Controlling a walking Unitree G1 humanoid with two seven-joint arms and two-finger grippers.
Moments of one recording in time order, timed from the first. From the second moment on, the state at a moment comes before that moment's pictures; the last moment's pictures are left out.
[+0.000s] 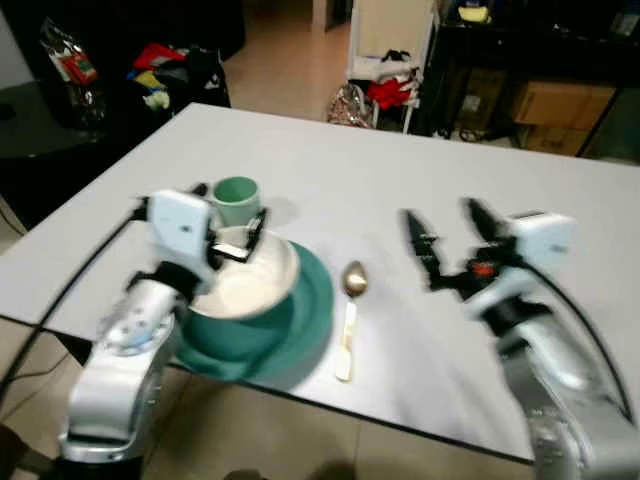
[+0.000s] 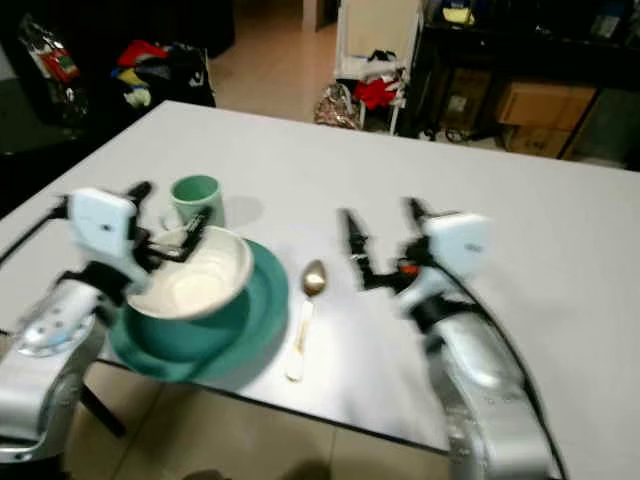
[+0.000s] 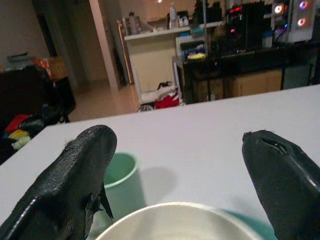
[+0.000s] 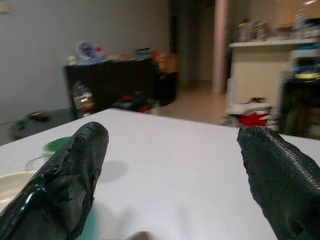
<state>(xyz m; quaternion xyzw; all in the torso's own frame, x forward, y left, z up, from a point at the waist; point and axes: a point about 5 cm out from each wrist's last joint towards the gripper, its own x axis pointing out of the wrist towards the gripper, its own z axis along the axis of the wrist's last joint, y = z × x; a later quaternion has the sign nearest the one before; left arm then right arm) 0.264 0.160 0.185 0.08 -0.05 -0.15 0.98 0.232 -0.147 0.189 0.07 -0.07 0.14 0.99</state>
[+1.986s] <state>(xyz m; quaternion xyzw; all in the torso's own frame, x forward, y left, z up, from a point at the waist) 0.275 0.138 0.193 0.05 -0.08 -0.11 0.99 0.246 -0.148 0.211 0.00 -0.16 0.12 0.98</state>
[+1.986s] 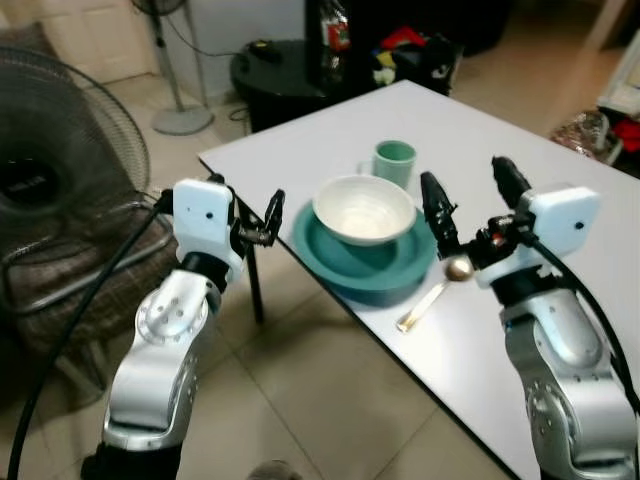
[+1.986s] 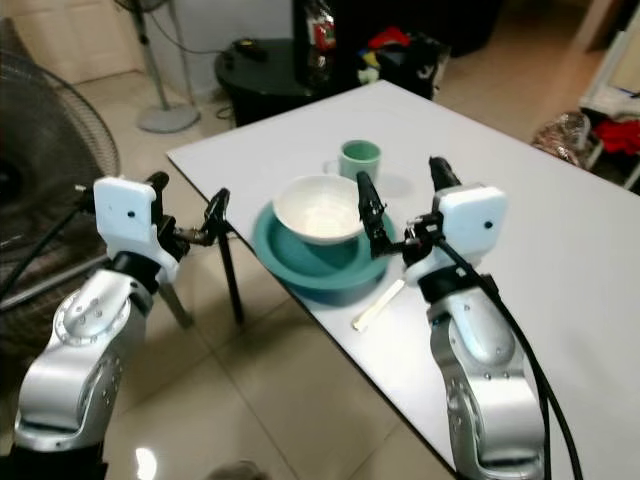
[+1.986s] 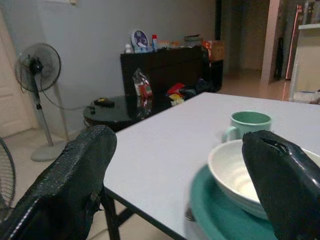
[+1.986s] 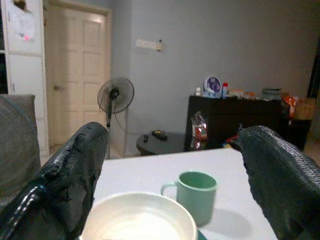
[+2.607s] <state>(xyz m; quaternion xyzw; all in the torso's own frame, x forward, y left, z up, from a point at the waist) 0.274 0.142 0.187 0.04 -0.06 -0.08 0.99 0.244 -0.143 0.204 0.02 -0.12 0.14 0.98</state>
